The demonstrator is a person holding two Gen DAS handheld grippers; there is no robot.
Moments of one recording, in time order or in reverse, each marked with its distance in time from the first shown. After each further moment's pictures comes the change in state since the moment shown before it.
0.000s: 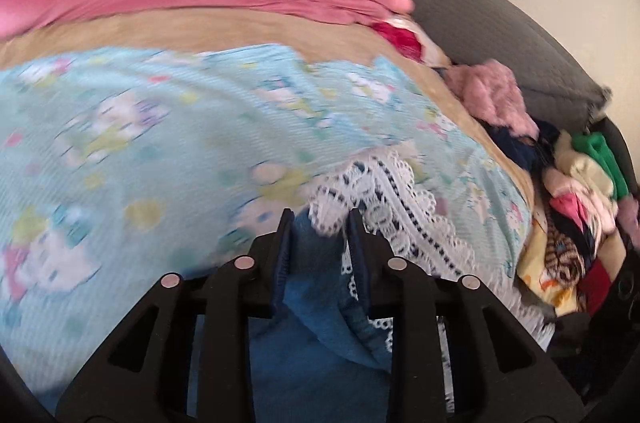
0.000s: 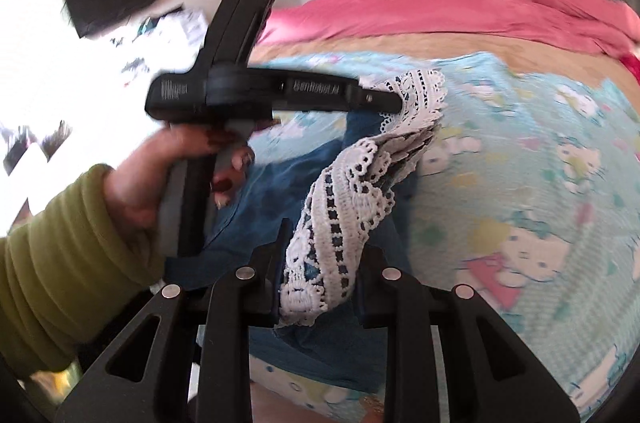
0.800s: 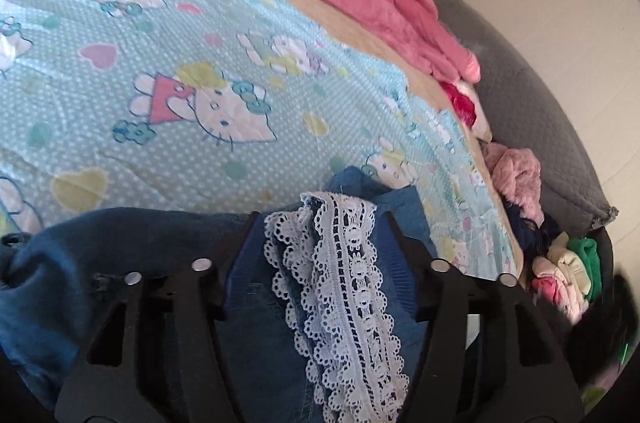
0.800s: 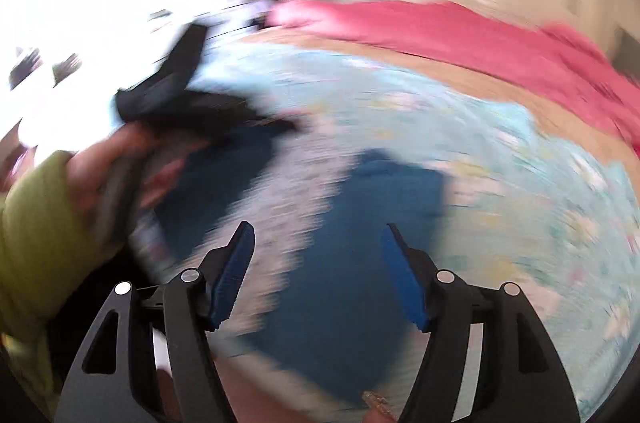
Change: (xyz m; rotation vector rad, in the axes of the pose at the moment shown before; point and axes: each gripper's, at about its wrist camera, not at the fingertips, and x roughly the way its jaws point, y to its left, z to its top) left arm -0.083 0.096 -0.082 -0.383 -0.059 0.042; right arm 0.013 0.012 0.013 -0.160 0.004 -0.070
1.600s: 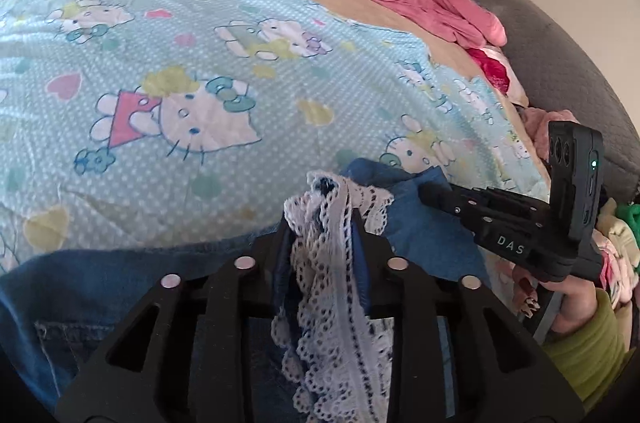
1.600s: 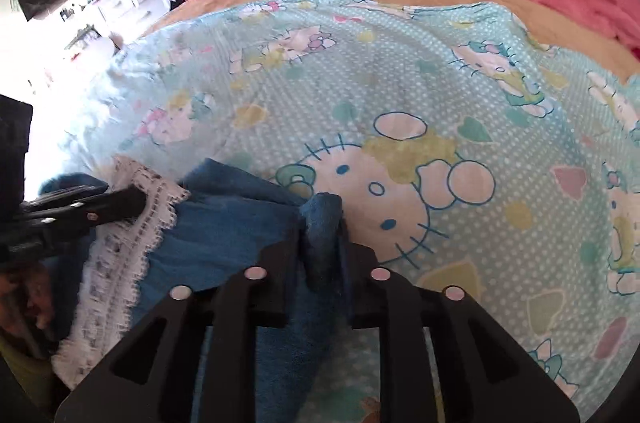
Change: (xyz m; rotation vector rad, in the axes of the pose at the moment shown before) left arm 0.038 -0.026 0.001 0.130 0.021 0.166; right arm 0.119 -0.098 0.026 0.187 0.190 -0.023
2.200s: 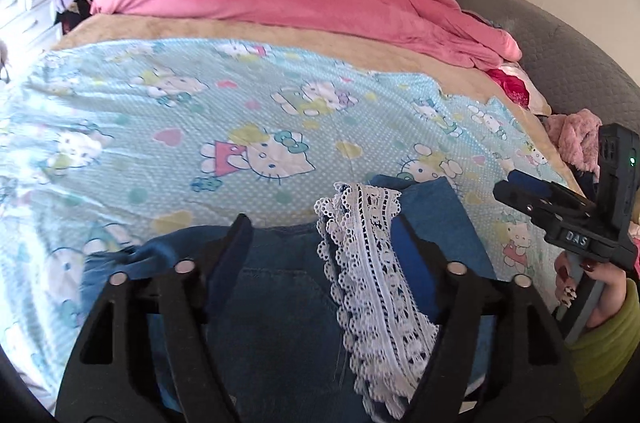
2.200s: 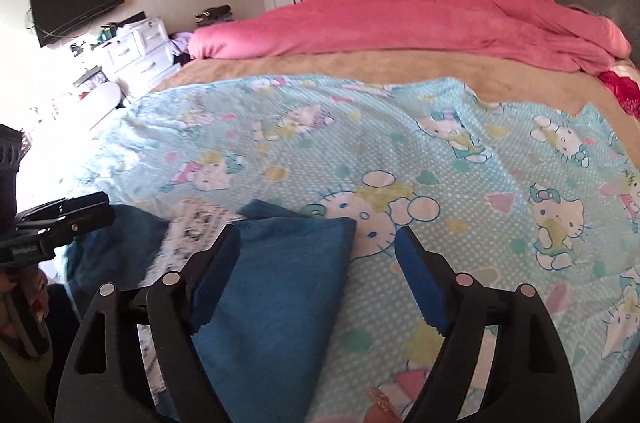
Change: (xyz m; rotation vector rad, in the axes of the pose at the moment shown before) left arm -0.100 -0.016 -0.020 0.085 -0.172 0.177; right arm -0.087 0.020 -0.012 0.008 -0.234 -0.030
